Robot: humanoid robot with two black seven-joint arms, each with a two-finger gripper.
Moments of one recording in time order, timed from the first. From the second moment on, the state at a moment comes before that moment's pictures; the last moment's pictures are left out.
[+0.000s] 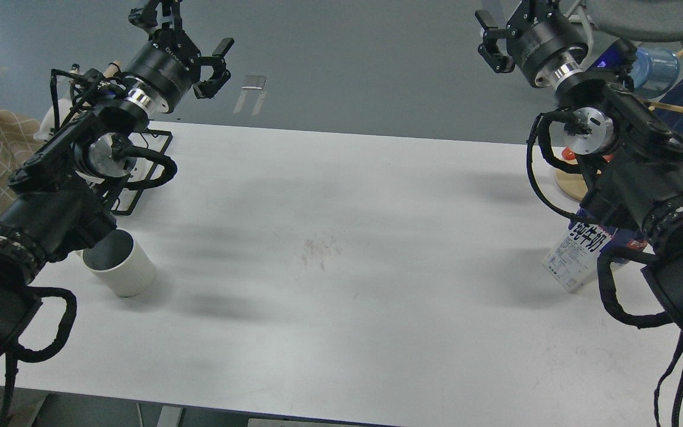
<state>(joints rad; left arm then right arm) -0.94 0.29 -0.87 -0.52 0.25 -0.49 -0.29 1.23 0.00 0.87 0.10 -0.47 0.49 0.36</state>
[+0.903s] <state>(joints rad) -0.90 0.52 -0.84 -0.87 0.68 -0.49 -0.28 1.22 0.00 0.87 0.11 -0.47 0.49 0.38</state>
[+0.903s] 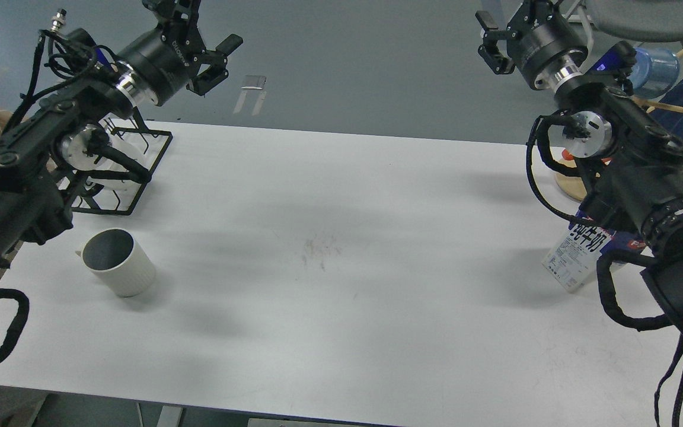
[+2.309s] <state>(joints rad) -0.65 1.24 -0.47 -1.31 1.65 -0.49 -0.39 1.09 0.00 0.74 0.31 -0.47 0.49 0.38</state>
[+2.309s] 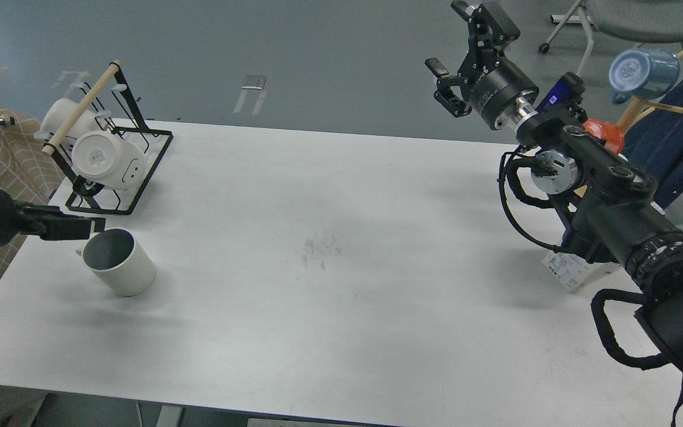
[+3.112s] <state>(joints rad) -0.65 1.17 -0.40 -1.19 1.57 -0.49 -0.39 1.07 0.00 0.74 0.31 -0.47 0.49 0.39</state>
